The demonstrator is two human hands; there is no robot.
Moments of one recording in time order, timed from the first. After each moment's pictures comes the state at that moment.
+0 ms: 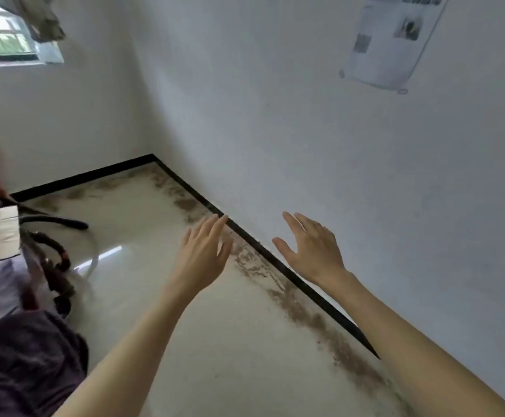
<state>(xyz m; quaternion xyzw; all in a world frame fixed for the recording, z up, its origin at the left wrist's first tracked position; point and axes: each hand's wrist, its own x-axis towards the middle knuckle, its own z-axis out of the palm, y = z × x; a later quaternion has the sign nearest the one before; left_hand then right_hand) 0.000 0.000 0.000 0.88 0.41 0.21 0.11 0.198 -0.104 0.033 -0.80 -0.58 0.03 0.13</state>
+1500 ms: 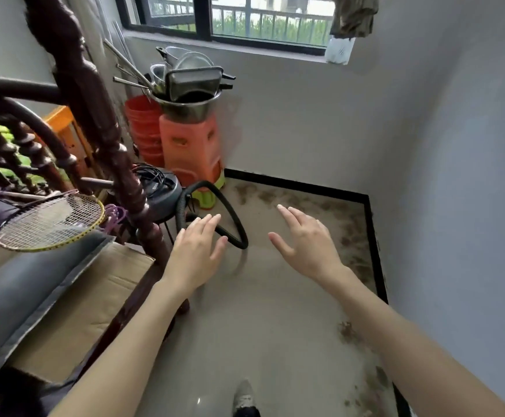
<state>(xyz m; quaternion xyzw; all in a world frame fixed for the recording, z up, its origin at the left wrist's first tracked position) -0.235 0.697 -0.042 0.55 0.80 0.23 0.06 -0.044 0.808 -0.015 -0.42 -0.89 0.13 0.11</state>
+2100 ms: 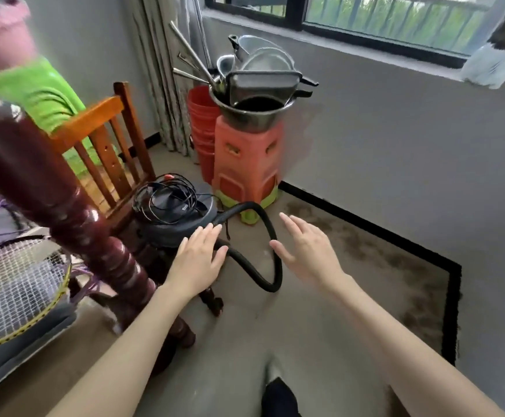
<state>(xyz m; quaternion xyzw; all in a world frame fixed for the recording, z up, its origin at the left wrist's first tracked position) -0.413 0.935 -0.085 0.39 0.89 0.19 0.11 -0.265 1.104 -0.052 -0.28 -0.95 0.17 0.05</state>
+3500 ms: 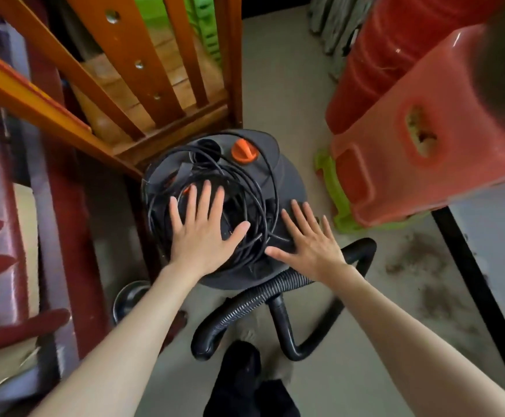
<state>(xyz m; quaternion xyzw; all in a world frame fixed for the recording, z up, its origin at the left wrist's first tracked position) -0.794 1.065 -0.365 0.05 0.98 0.05 0.18 -0.776 1.283 -0.392 0.07 -0.94 0.12 -0.31</state>
